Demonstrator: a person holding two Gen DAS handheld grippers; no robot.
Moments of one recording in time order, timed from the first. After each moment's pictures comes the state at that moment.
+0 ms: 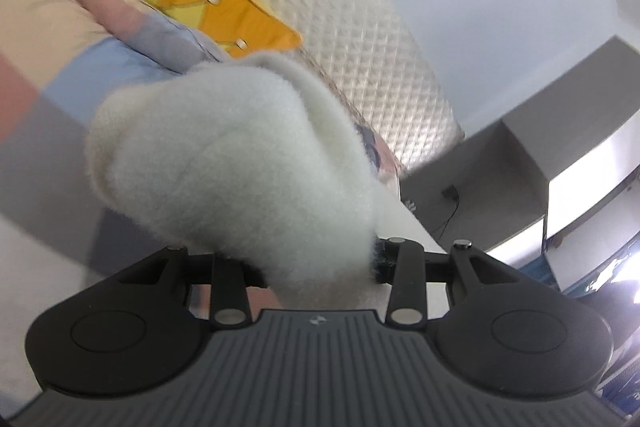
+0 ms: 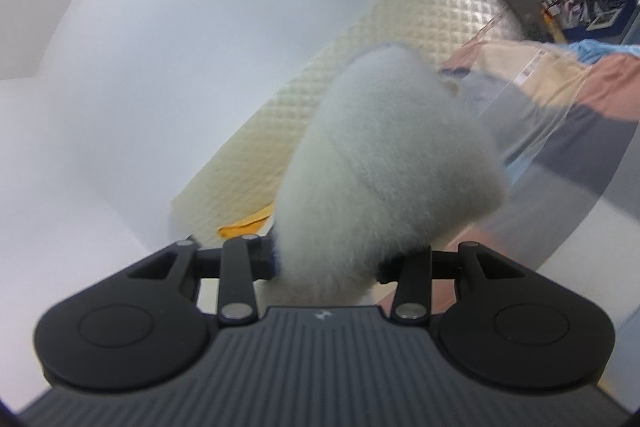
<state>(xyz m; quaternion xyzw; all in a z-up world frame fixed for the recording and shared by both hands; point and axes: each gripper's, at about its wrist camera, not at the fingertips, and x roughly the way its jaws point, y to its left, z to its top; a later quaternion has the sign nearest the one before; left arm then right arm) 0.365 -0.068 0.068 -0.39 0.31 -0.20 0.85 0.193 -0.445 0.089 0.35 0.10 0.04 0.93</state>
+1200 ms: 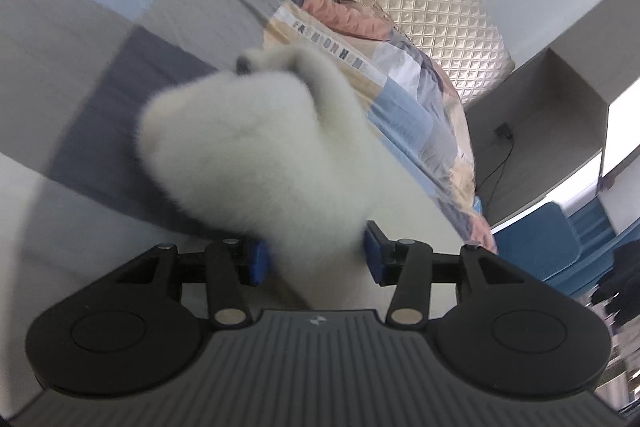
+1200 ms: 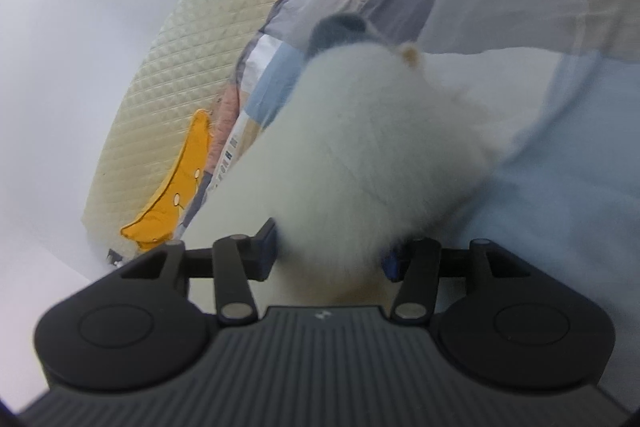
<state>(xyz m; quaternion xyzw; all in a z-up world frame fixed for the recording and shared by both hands) 0.391 -0.143 -0.132 -0.32 0.35 -0.19 0.86 0.190 -0.530 -0.137 0.46 0.19 -0.06 0.86</state>
